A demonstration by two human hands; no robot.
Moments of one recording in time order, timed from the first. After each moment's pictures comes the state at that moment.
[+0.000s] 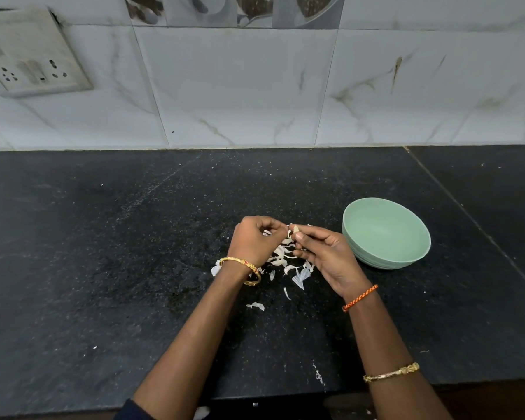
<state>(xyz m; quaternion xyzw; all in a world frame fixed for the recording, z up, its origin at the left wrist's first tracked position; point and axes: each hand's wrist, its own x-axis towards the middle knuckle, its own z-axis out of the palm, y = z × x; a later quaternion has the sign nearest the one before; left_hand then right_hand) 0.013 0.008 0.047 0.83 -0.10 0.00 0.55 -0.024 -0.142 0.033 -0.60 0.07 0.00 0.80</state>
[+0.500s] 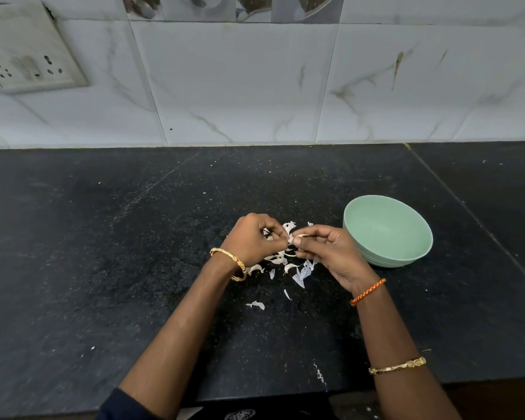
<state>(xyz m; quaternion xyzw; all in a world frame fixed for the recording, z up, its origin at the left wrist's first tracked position) 0.020 0.021 0.054 0.86 -0.22 -0.05 0.46 -0.023 -0.152 0.038 -0.65 0.06 0.05 0.76</state>
